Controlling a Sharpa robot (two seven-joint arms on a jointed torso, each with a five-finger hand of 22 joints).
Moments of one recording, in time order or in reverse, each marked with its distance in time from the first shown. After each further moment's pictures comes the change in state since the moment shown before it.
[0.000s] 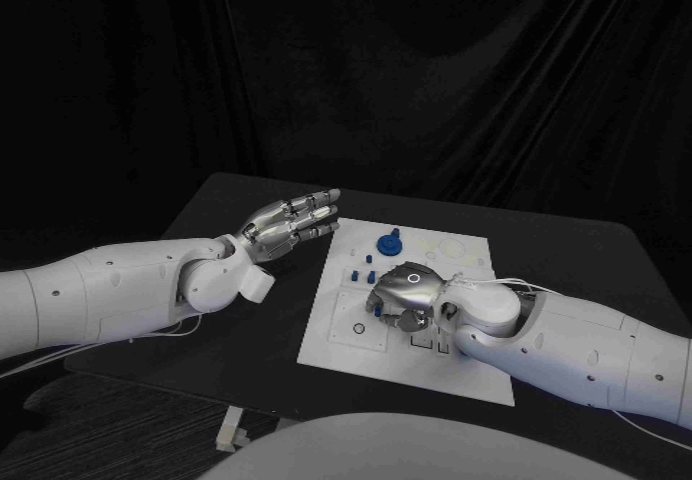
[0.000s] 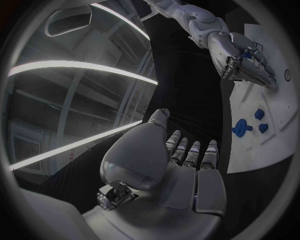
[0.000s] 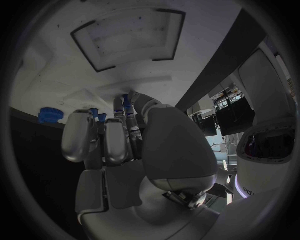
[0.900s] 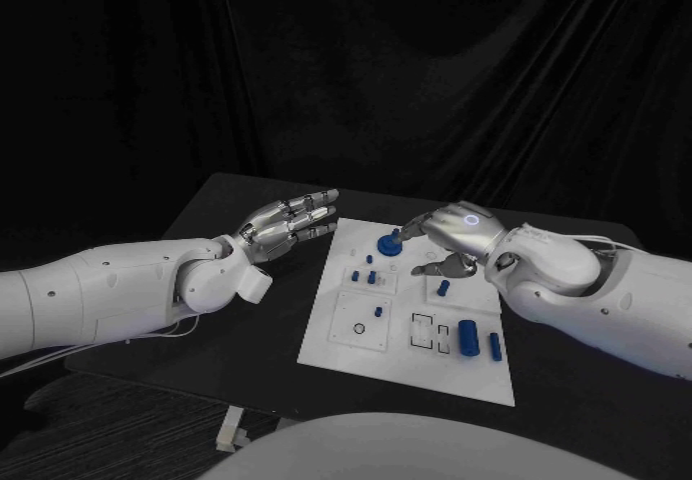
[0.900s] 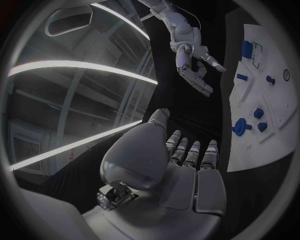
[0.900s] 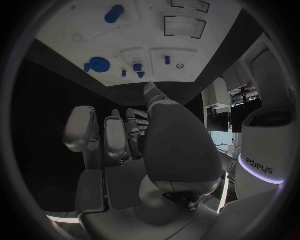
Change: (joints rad) left arm -0.001 -0.013 0.000 0.008 0.000 0.001 -0.002; left_hand 0.000 0.000 0.000 0.000 0.000 0.001 0.001 0.000 0.000 0.000 0.000 0.000 0.000 0.000 0.000 0.000 0.000 0.000 0.000 0.000 0.000 0.000; right arm 0.202 -0.199 0.001 0.158 0.080 -0.129 -0.076; right_hand -0.003 -0.094 -0.264 0.239 -0.124 -0.147 -0.055 0.020 -0.086 -0.340 0.012 0.038 0.004 -0.008 -0.001 -0.034 -0.051 0.016 -0.027 -0.002 -0.087 0.000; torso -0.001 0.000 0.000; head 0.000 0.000
